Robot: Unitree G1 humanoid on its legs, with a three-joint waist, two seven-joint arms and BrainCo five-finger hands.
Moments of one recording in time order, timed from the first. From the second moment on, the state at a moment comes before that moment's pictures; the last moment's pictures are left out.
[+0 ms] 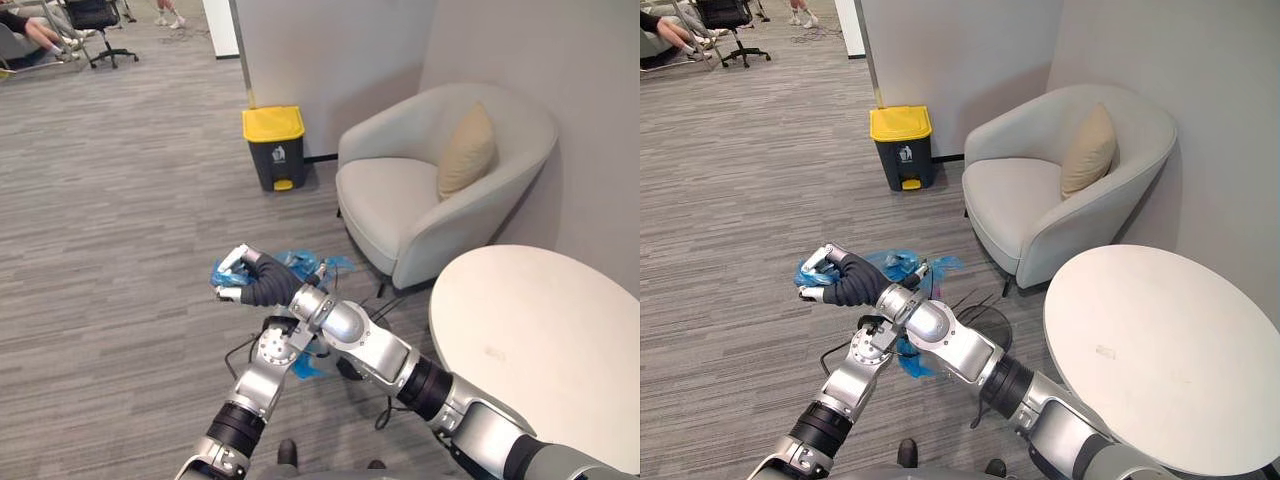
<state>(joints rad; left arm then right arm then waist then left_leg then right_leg) -0.18 0.08 -0.30 0.24 0.07 -0.16 0.33 -0.55 -0.05 0.82 0.14 0.21 -0.15 0.05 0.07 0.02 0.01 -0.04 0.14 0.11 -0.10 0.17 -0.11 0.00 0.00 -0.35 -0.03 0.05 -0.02</state>
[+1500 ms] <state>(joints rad) 0.25 0.10 0.13 0.48 -0.15 -0.18 0.11 0.14 -0.23 0.07 0.50 -0.19 -0.17 0.01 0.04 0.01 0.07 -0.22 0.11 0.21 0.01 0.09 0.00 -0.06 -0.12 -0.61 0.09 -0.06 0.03</state>
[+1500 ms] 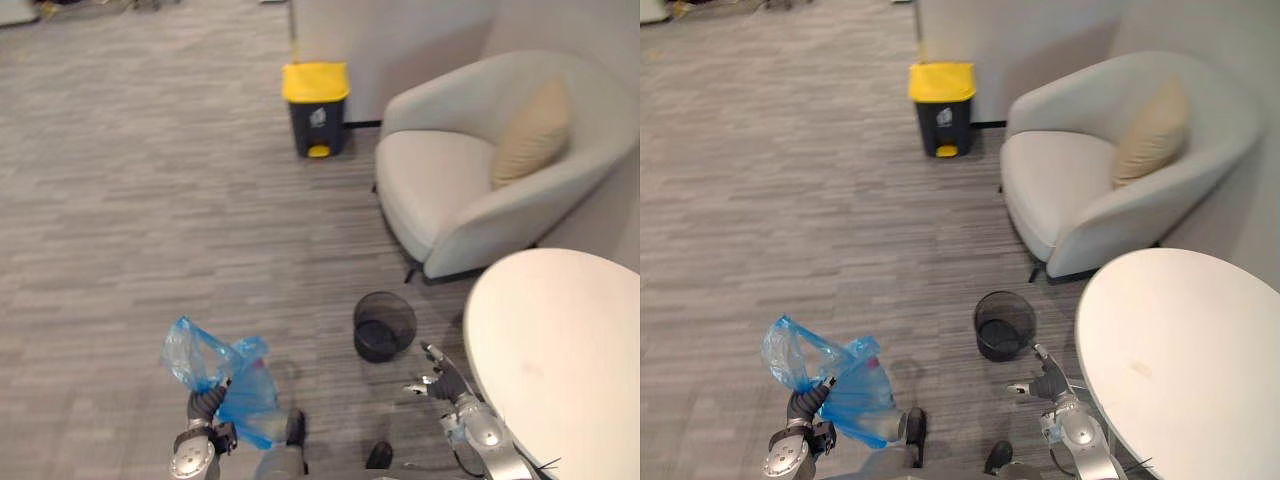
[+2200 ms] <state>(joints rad) 0.20 0.18 0.15 0.47 -0.15 -0.18 0.09 0.05 -0.19 0.00 0.65 -0.18 -0.13 -0.03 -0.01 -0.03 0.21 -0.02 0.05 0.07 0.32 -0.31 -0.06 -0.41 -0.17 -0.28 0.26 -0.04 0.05</state>
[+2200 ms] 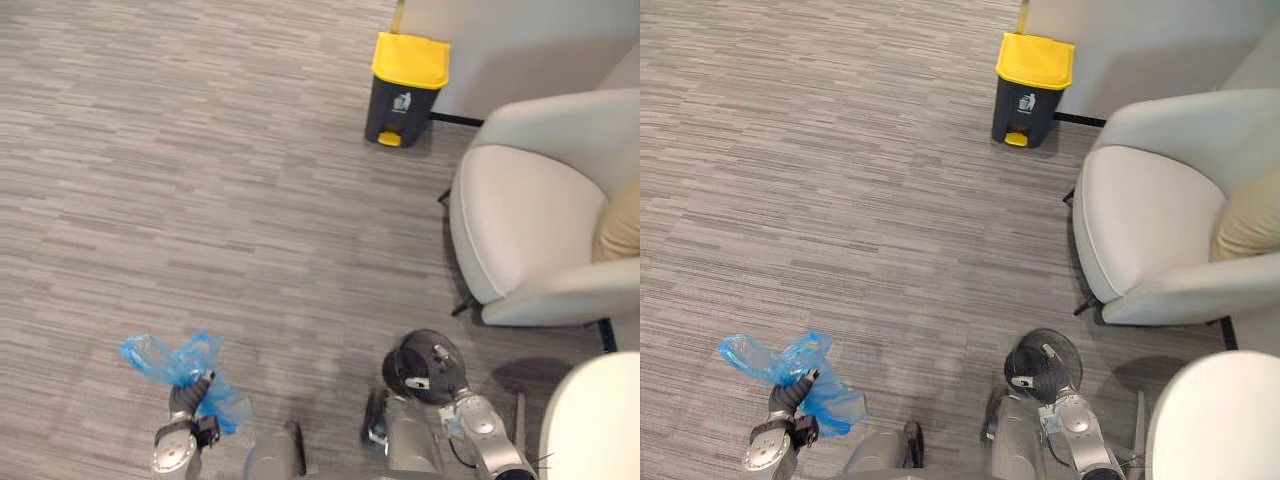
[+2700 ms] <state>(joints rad) 0.19 0.12 0.14 0.48 -0.14 -0.18 0.08 -0.01 -0.16 -0.04 0.66 -0.16 -0.11 -0.07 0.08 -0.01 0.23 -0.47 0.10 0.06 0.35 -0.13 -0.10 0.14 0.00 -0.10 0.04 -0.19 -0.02</state>
